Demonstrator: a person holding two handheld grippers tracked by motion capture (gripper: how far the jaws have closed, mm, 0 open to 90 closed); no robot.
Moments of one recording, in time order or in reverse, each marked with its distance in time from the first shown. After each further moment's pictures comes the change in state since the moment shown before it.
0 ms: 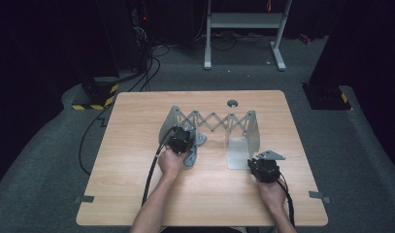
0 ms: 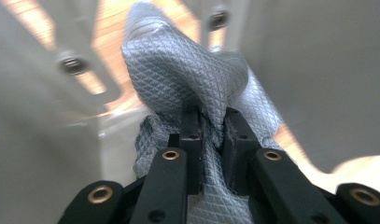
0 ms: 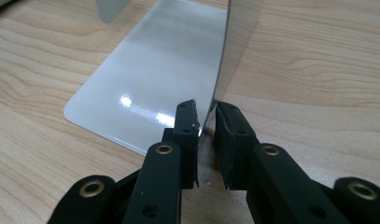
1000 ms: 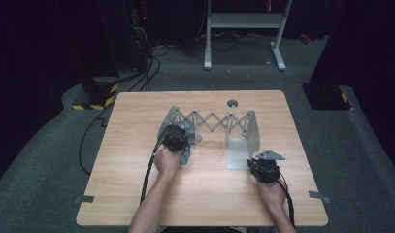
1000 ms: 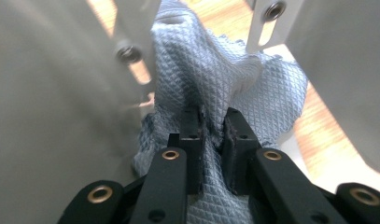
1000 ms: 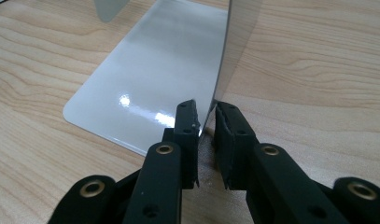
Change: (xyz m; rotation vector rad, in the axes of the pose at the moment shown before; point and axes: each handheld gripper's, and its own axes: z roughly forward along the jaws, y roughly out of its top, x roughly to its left) left arm 0.011 -0.003 -0.003 0.027 0.085 0.003; right arm 0.001 0.000 0.000 -0.001 -0.002 -0.007
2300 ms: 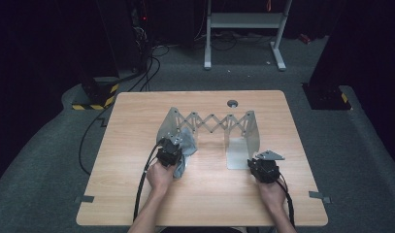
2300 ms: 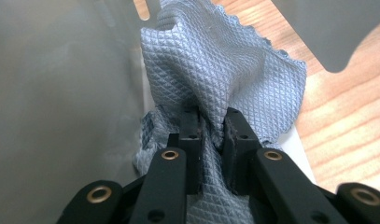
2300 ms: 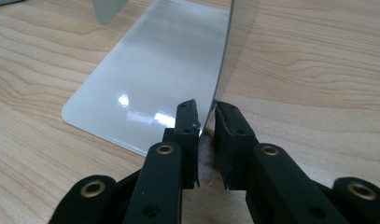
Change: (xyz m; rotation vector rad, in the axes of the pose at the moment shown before) left arm -0.007 -0.045 -0.034 -0.029 -0.004 -0.003; right arm 0.001 0.000 0.000 0.000 -0.003 -0.004
